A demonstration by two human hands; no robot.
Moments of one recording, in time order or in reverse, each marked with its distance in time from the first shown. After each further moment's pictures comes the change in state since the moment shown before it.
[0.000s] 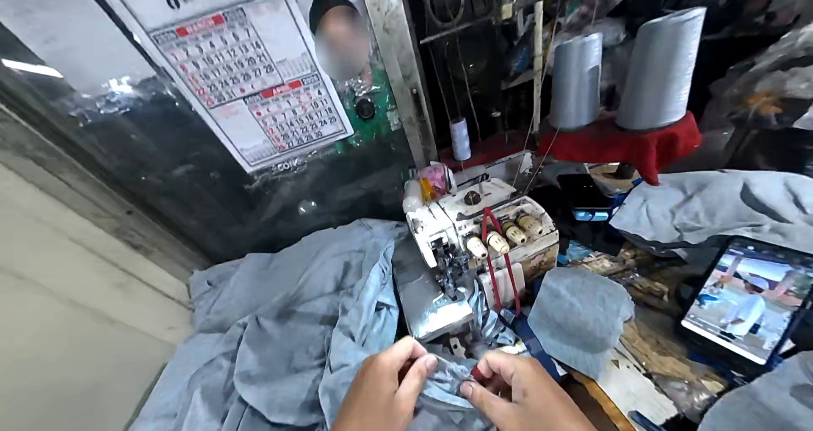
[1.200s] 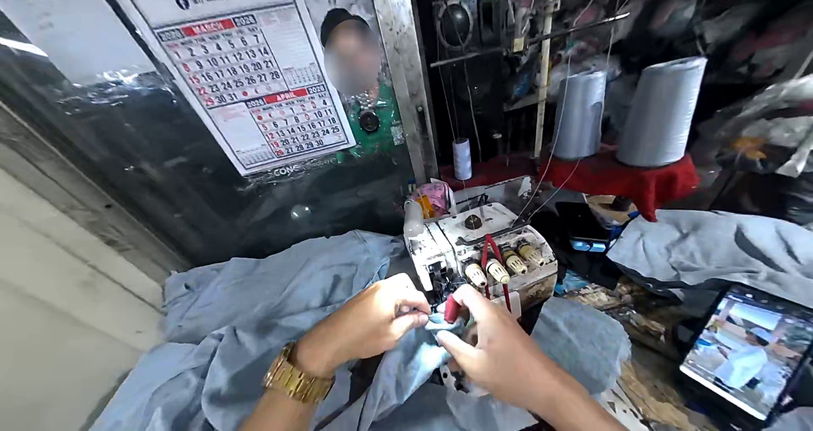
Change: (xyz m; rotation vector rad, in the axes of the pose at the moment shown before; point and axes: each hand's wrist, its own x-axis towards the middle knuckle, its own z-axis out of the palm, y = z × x) left_hand 0.116 0.007 -0.063 0.179 -0.292 0.363; right_hand 0.076 -0.052 -0.035 -0.232 0.084 -0.221
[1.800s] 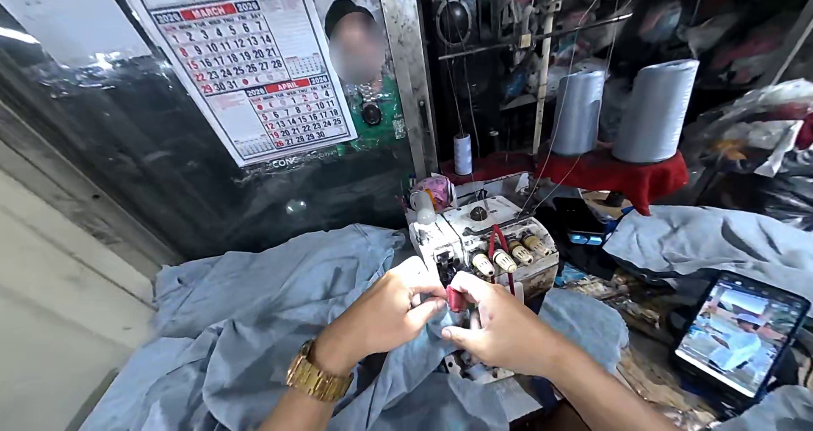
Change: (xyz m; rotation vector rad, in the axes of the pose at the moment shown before) left_hand 0.003 0.015 0.010 -0.080 0.194 0.093; right_hand 0.013 -0.006 -0.010 -0.015 -0.193 0.045
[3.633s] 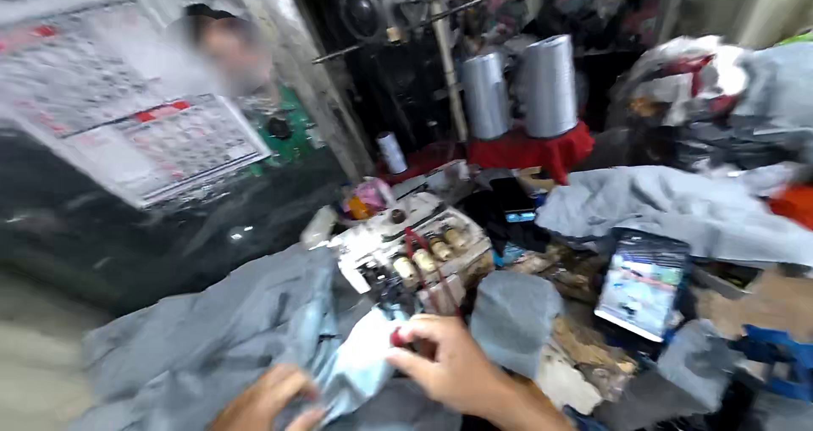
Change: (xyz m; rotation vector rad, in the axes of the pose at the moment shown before) left_hand -0.106 0.025 -0.013 0.300 -0.203 -0.319; right_hand -0.034 0.048 0.042 0.331 0.375 -0.364
